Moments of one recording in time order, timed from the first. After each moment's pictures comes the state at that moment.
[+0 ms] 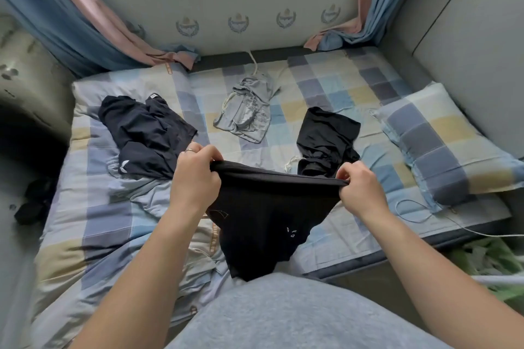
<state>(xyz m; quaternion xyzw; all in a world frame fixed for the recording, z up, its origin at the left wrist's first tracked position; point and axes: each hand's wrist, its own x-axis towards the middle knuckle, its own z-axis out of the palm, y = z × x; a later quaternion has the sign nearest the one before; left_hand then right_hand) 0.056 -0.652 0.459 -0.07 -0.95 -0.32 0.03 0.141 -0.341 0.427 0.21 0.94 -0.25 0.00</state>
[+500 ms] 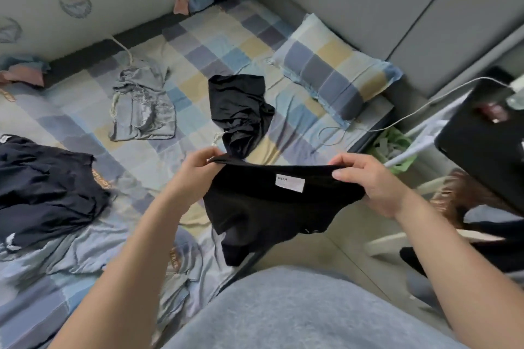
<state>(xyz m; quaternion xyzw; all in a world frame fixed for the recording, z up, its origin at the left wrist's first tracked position) 0.048 -0.527 0.433 -0.19 -0.74 -0.52 -0.39 0.289 -0.307 0.498 0.32 0.67 -0.67 0.02</state>
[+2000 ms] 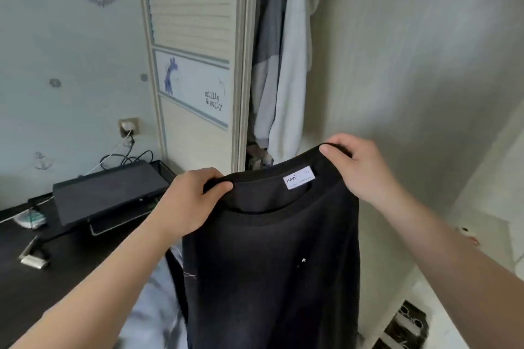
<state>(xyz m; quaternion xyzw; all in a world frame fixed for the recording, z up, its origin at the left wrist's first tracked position) 0.837 -0.181 0.667 -0.88 -0.22 -0.29 -0.30 1.063 -0.376 0.717 0.74 0.46 0.04 -0.49</state>
